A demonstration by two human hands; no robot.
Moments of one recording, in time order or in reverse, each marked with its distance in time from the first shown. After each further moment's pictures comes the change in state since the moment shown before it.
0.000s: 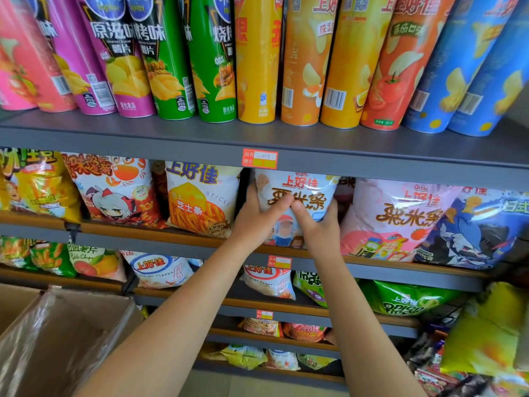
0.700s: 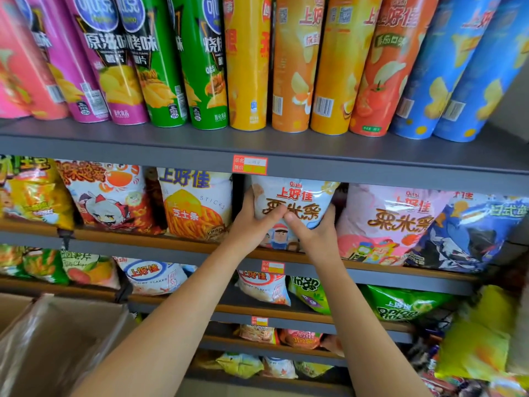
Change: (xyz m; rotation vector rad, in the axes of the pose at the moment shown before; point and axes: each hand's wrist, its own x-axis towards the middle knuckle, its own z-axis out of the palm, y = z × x) left_hand -0.005 0.008 0.003 -0.026 -0.058 0.024; right_hand 0.000 -0.009 -0.015 -0.045 -0.110 -0.037
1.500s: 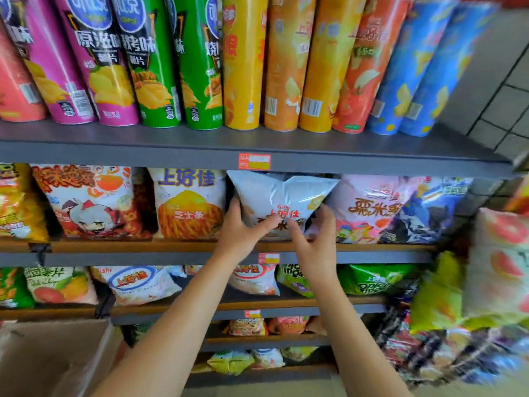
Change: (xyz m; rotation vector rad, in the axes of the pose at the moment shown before) left_hand -0.025 -0.020 -0.023 -0.005 0.005 0.072; right_hand -0.064 -0.015 0.014 -0.252 0.260 -0.127
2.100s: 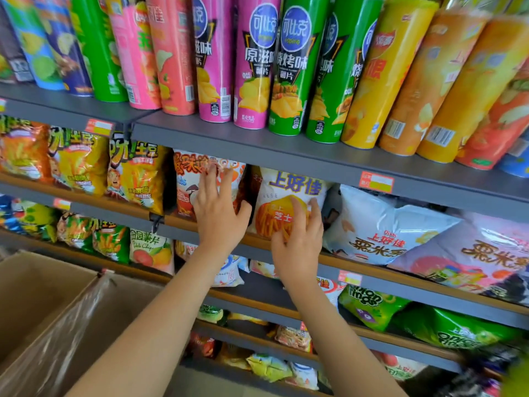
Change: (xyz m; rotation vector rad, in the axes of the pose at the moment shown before) left_hand -0.008 -0.035 -0.190 0.769 0.574 0.150; right_hand -0.052 -0.060 0.179 -0.416 -0.113 -0.333
